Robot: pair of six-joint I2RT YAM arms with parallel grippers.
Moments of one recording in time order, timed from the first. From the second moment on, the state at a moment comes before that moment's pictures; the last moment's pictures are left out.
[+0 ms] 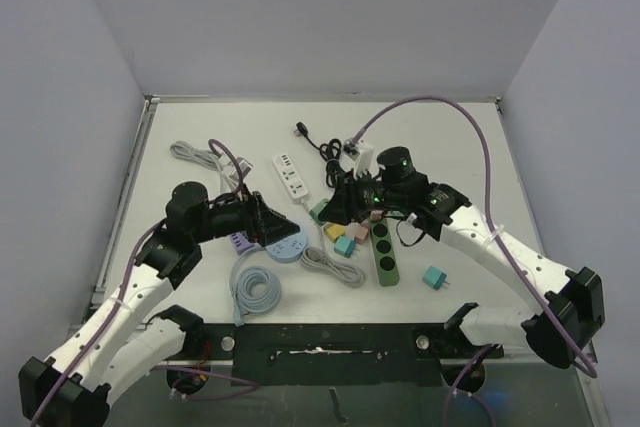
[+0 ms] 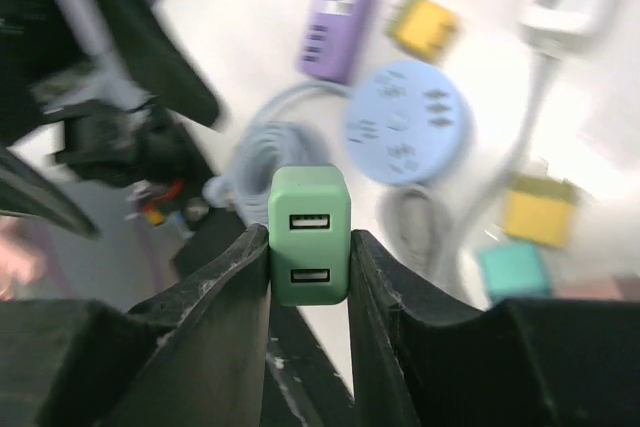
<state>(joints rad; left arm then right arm) -0.48 0.83 0.65 -0.04 0.73 -0.65 0.69 1.26 1.07 -0.33 -0.56 0.38</state>
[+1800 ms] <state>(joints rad) -0.48 0.48 0.58 -0.37 0.08 -0.54 0.69 1.29 0.75 -0.40 0.36 0.51</state>
